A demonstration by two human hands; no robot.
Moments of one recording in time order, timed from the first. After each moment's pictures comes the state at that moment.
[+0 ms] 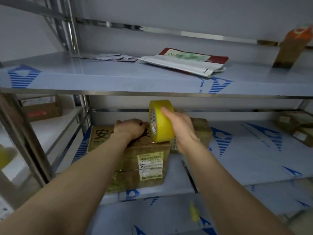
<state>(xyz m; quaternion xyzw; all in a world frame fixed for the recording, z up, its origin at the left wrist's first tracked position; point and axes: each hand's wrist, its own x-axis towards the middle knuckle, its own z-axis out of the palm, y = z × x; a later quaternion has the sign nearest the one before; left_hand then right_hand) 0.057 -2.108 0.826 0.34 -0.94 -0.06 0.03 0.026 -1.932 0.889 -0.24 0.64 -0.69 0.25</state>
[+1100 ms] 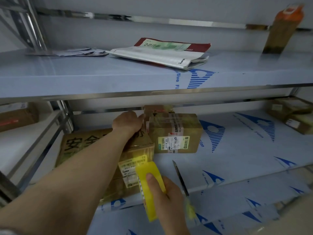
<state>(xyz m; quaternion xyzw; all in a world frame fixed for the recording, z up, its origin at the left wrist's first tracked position) -0.019 -2.103 0.816 0.41 -0.90 -0.09 0.07 0.057 -1.876 0.747 -0.20 0.73 -0.62 0.19</state>
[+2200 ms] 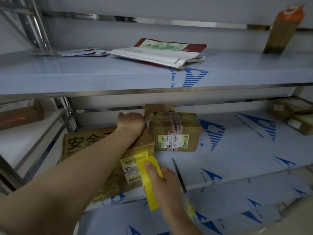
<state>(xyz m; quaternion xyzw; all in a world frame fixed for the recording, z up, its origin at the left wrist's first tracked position) -0.009 -2.072 0.828 0.35 -0.93 0.03 0.07 0.046 -1.883 0.755 -0.20 0.75 -0.60 0.21</state>
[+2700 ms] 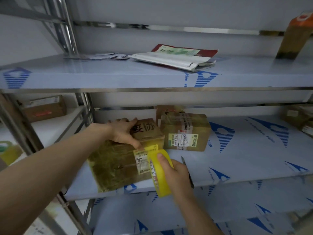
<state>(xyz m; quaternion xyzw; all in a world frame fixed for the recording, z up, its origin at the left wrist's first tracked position) 0.092 -2.092 0.852 0.31 -0.93 -0.06 -0.17 0.052 -1.874 0.776 -0.18 0.72 -0.62 0.25</state>
